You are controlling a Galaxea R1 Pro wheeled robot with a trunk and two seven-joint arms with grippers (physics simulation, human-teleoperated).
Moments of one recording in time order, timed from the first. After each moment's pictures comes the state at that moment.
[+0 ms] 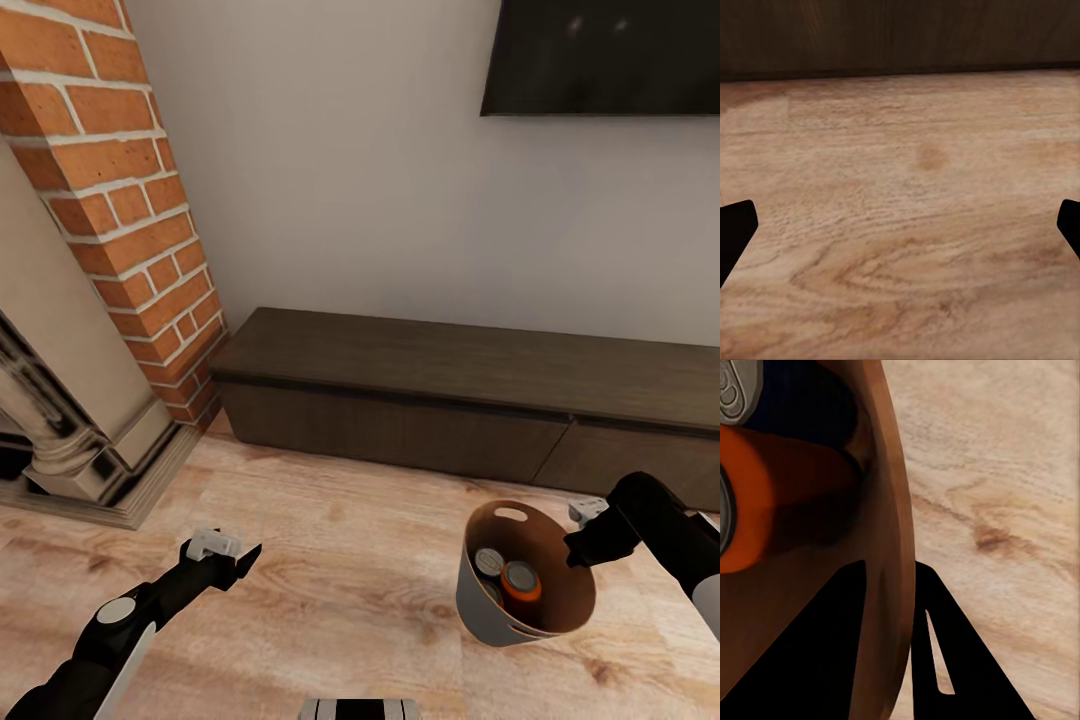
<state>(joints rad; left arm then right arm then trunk) -0.22 0.23 -0.08 -1.33 0.12 0.28 -0.33 -0.78 -0.48 0.19 -0.77 0.45 1.04 1.01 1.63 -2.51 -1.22</state>
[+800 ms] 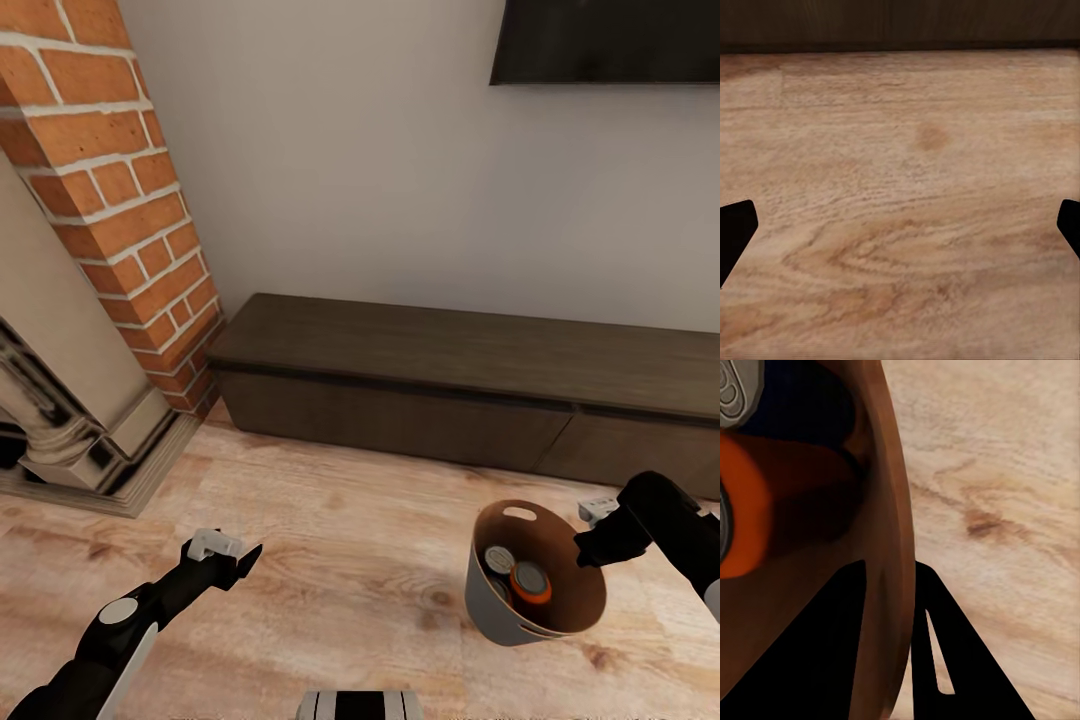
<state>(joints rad) -0.22 0.22 -0.08 -1.33 0.12 0.28 -0.32 -0.78 -0.51 0.19 -0.78 0.45 1.04 1.01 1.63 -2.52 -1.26</state>
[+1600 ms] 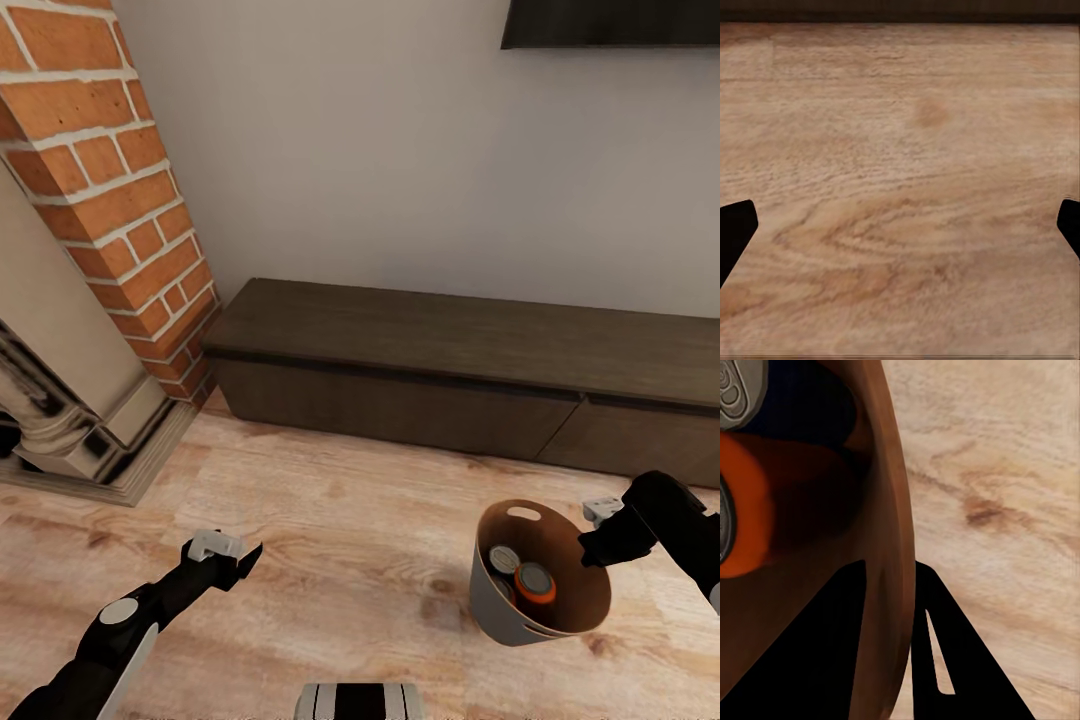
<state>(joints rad) -0.22 0.22 -0.08 -1.32 0.11 0.28 -0.32 -0.78 -0.52 0.19 -0.78 0.45 1.04 1.01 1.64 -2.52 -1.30</state>
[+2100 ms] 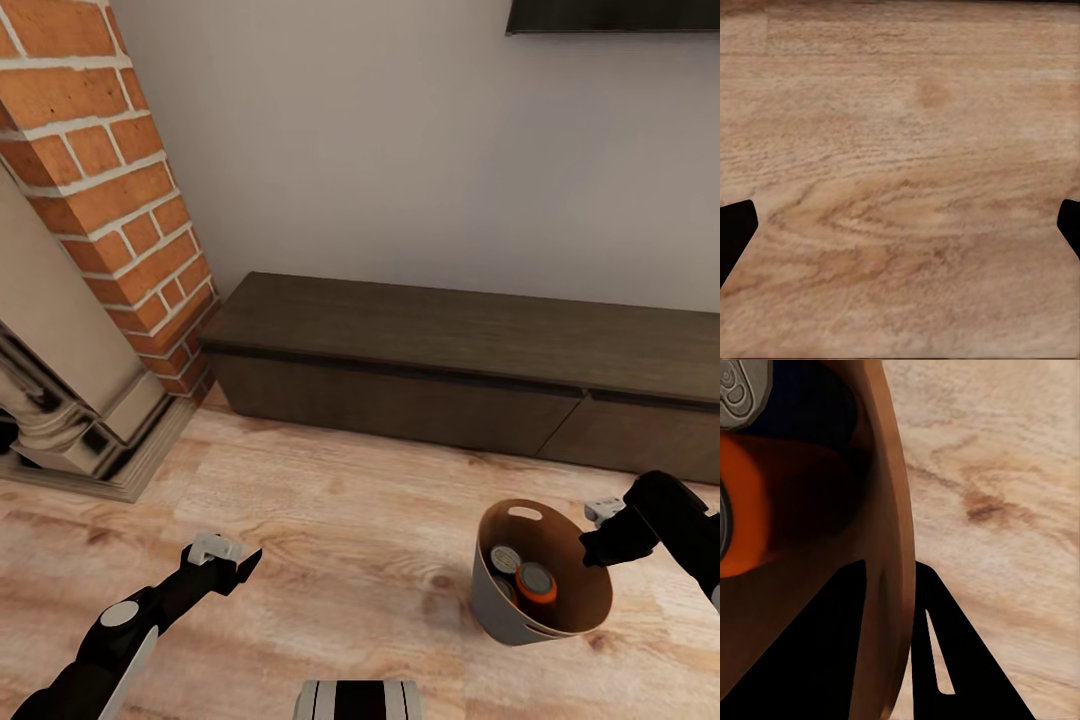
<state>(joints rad) -0.22 0.22 -0.08 -1.30 0.12 0.28 -0.32 -0.78 -0.53 0.19 -0.78 0.45 1.04 1.01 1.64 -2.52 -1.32</state>
